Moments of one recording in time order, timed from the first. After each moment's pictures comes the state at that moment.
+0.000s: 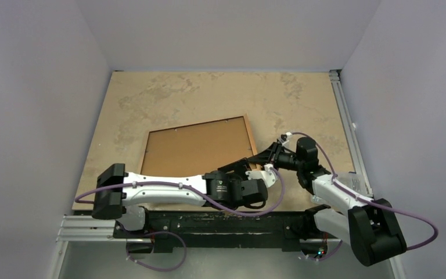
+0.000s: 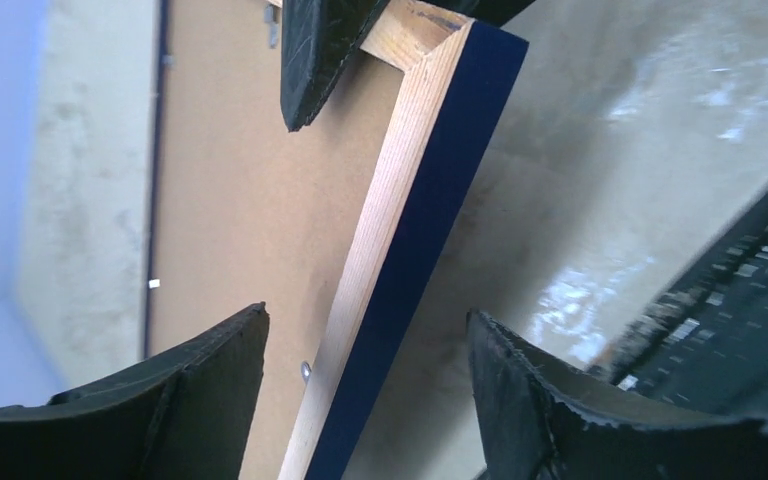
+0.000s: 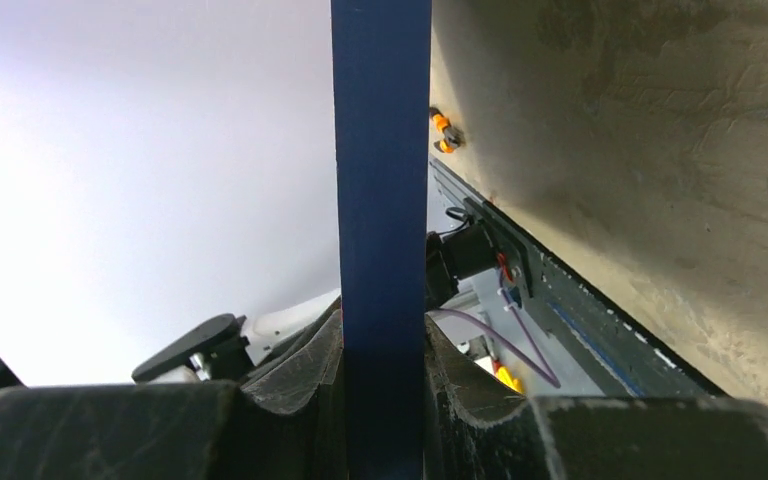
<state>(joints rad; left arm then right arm) -1.46 1.56 1.29 -0.76 -0.67 -0.09 0.29 1.08 0.31 0.39 -0.87 1.52</state>
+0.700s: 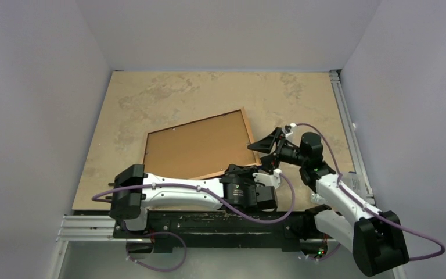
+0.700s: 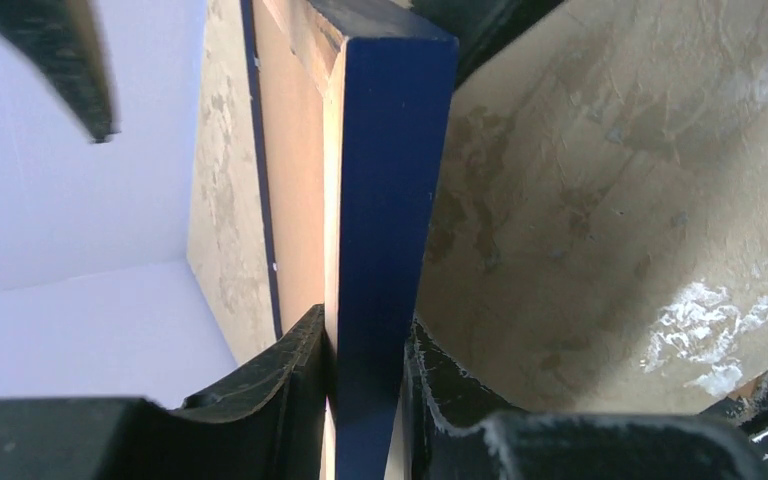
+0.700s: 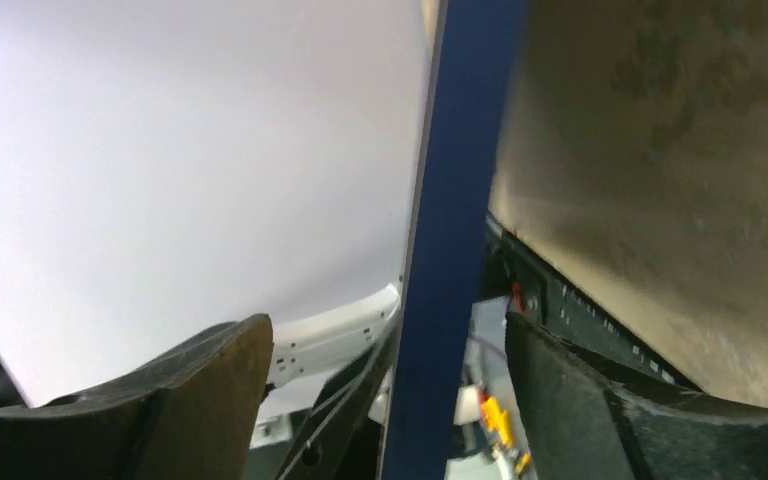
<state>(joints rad) -1.51 1.74 1.42 -0.92 -0.97 -0.06 0.28 1.00 0.36 0.37 -0.85 1.52</state>
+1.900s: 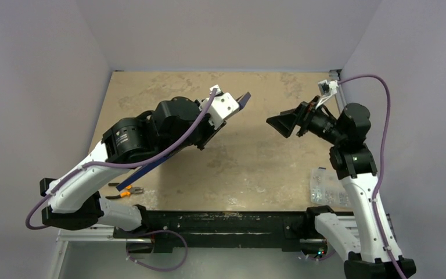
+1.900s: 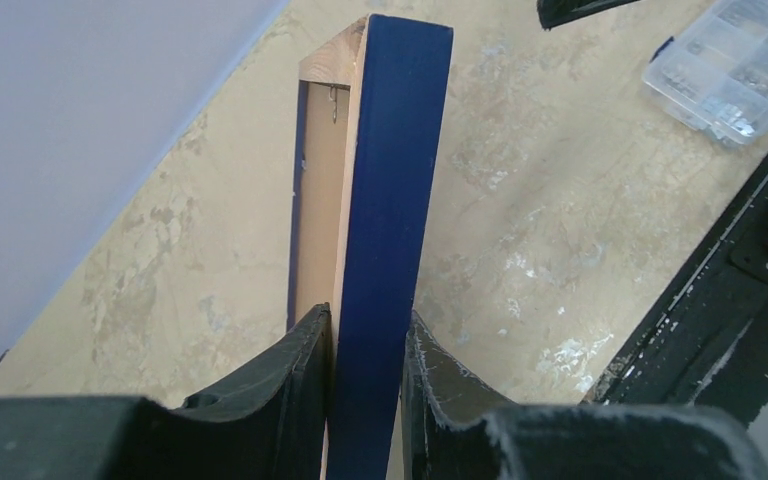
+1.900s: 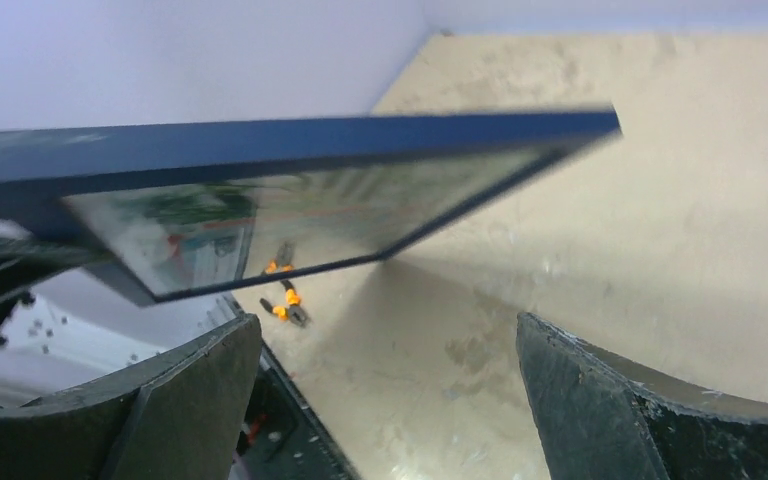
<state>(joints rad) -1.17 1.33 1.89 -1.04 -0.40 0.09 0.10 0.87 1.03 -0.32 -0.71 0.55</state>
